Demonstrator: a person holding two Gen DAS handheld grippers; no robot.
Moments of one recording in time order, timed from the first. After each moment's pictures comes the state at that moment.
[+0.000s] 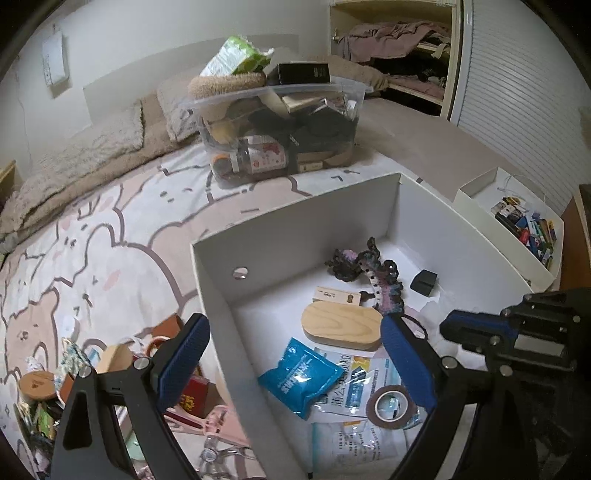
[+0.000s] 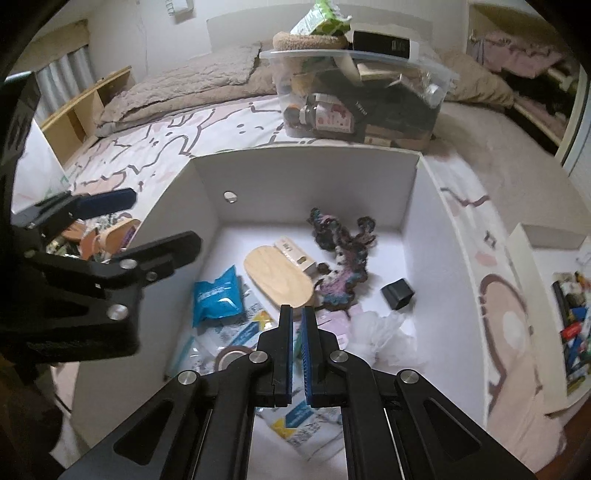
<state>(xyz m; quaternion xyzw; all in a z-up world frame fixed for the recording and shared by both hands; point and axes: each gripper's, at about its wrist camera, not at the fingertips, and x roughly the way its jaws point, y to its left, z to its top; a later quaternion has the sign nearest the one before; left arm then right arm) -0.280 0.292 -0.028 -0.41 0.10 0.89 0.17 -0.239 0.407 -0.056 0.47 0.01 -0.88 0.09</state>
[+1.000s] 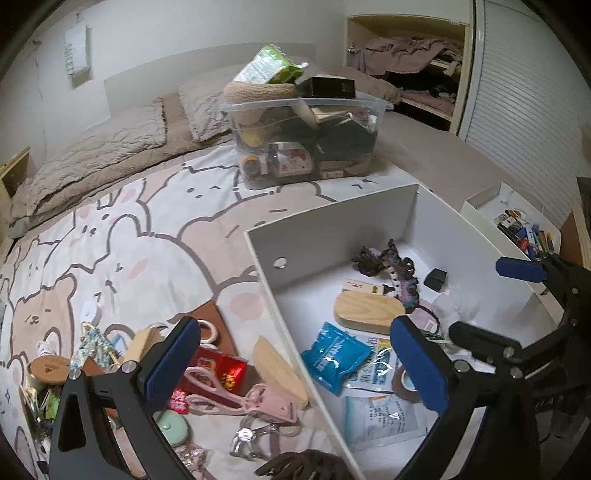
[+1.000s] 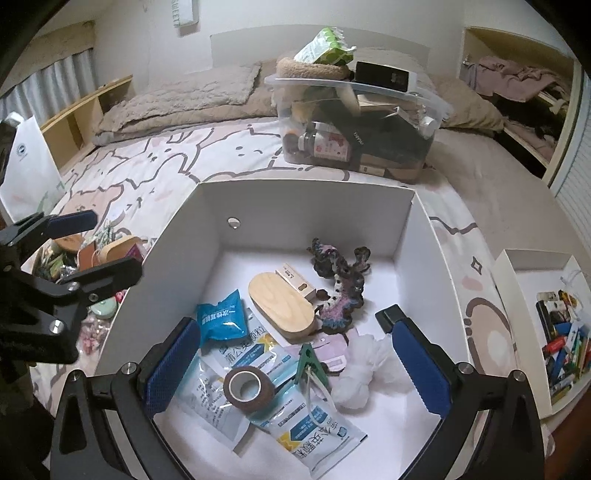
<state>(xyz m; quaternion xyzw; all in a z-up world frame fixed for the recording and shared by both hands) -0.264 0.238 -0.014 -0.40 0.07 0.90 0.15 -0.239 0.393 -0.044 0.43 0.02 -0.90 0.07</state>
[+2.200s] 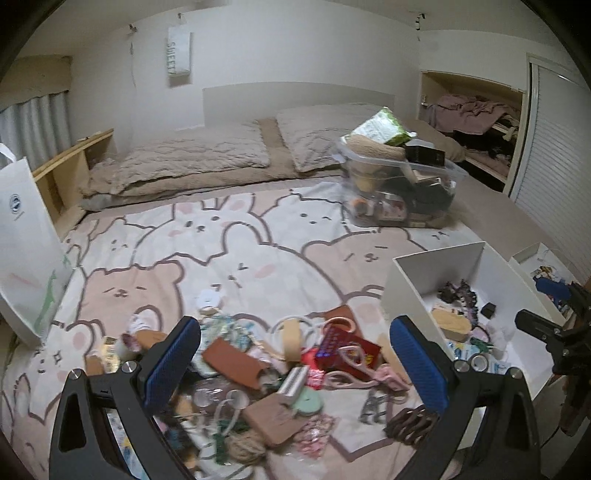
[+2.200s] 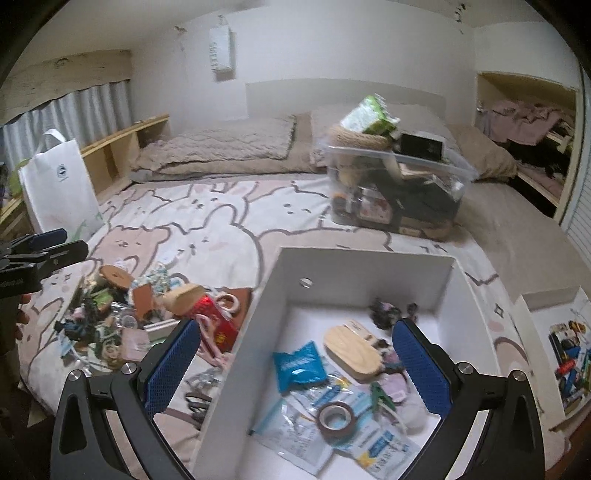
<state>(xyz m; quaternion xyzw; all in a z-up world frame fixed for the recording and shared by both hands) -0.210 0.067 0.046 -0.34 0.02 0.94 0.04 -0.204 0.321 0.010 0.34 0.01 -0.93 0.12</state>
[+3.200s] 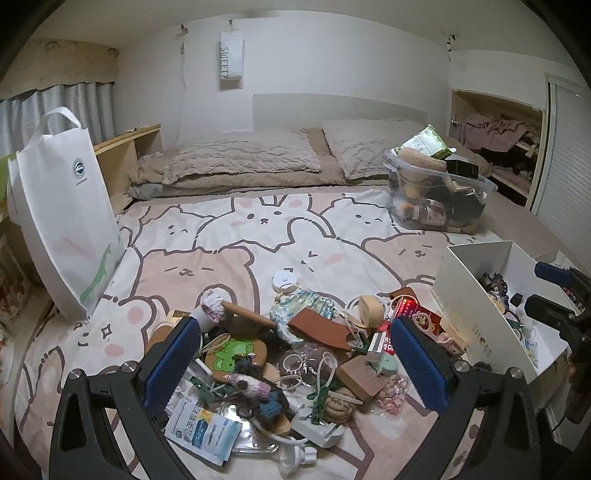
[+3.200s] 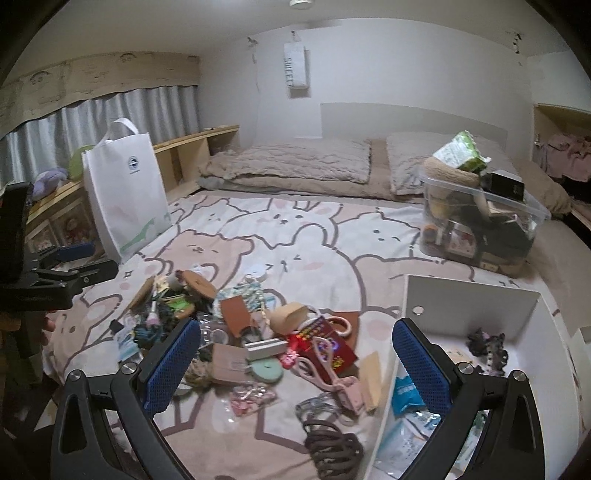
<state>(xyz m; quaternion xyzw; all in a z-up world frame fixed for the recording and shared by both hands) -0.139 -0.043 0.035 -0.31 0.00 0.95 0.00 -0.170 0.214 0.017 0.29 0.02 -0.93 0.23</state>
